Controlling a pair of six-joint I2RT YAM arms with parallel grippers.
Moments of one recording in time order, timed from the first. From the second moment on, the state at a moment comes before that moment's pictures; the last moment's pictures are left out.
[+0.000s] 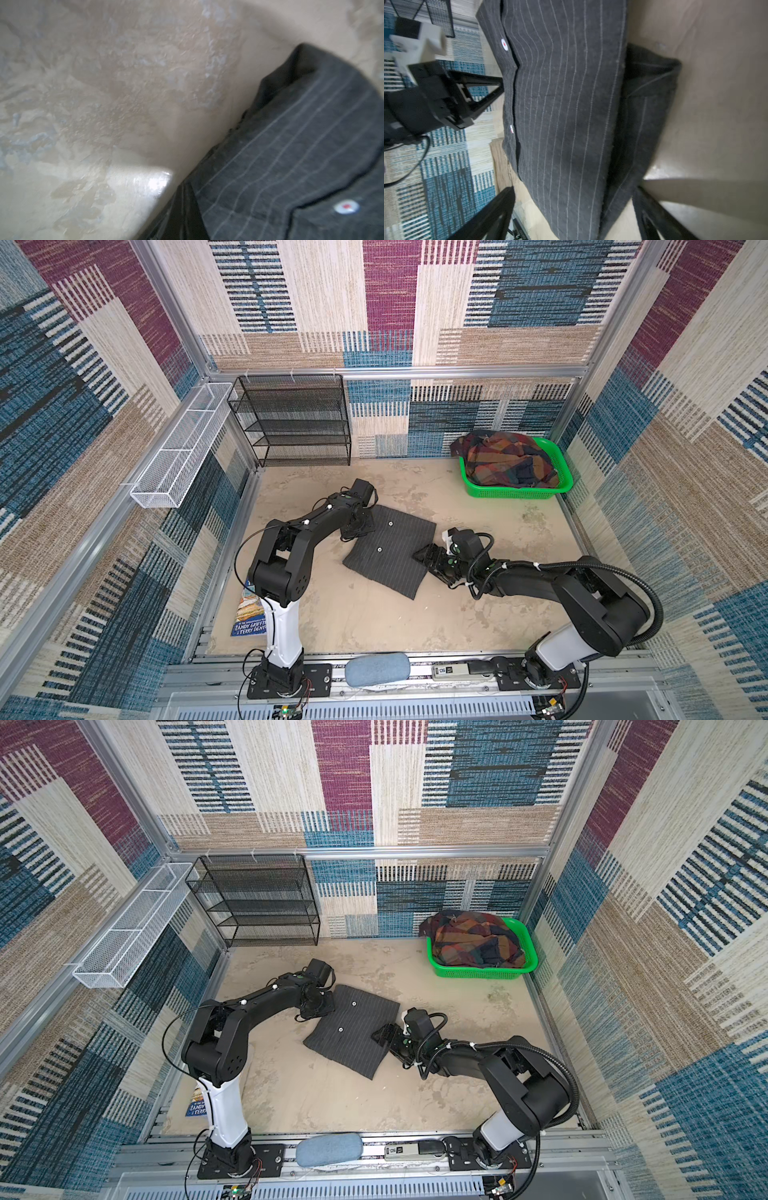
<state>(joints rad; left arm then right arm) -0.41 1.99 1.39 -0.66 -0.08 -0.57 0.59 1.58 0.55 0.35 -0.36 1.11</state>
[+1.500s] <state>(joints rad) -0.35 1.79 1.53 -0.83 -0.17 -0.58 0.59 1.73 0.98 0.17 -0.33 0.86</state>
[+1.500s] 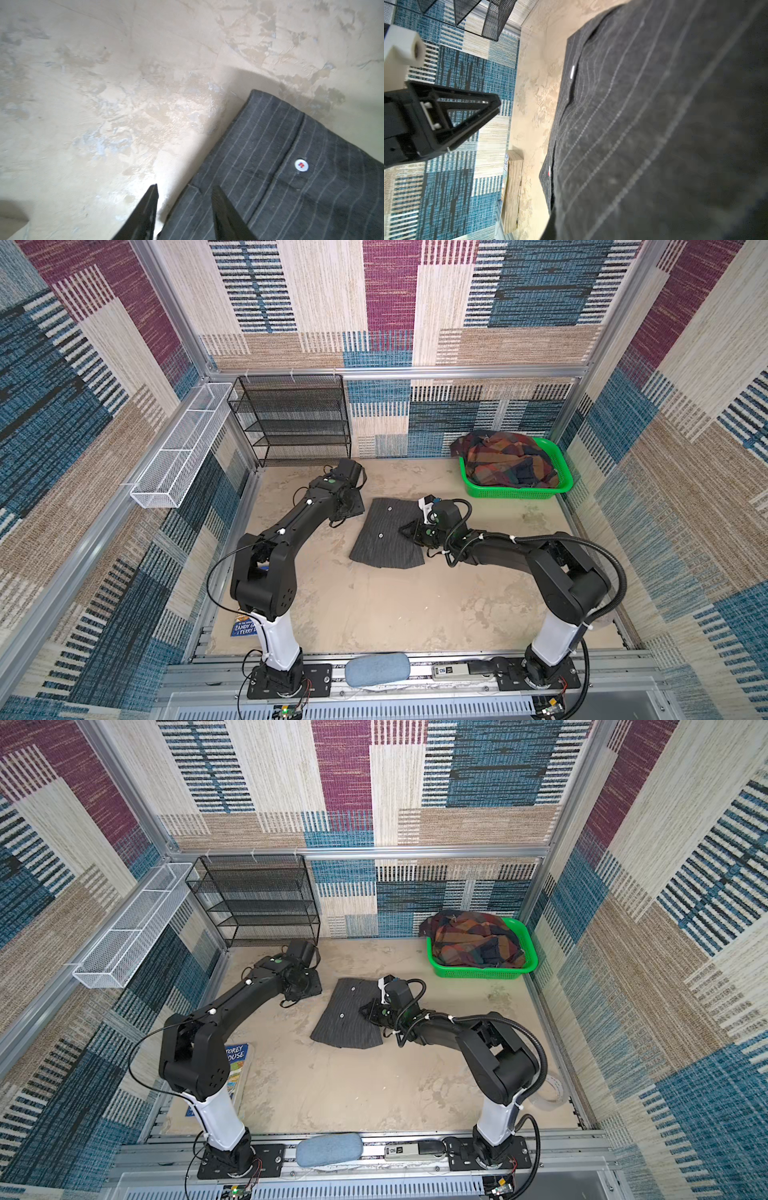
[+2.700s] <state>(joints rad) -0.33 1.49 1.20 -0.81 -0.10 -0.58 0.65 1.84 1.76 -1.32 0.47 0.55</state>
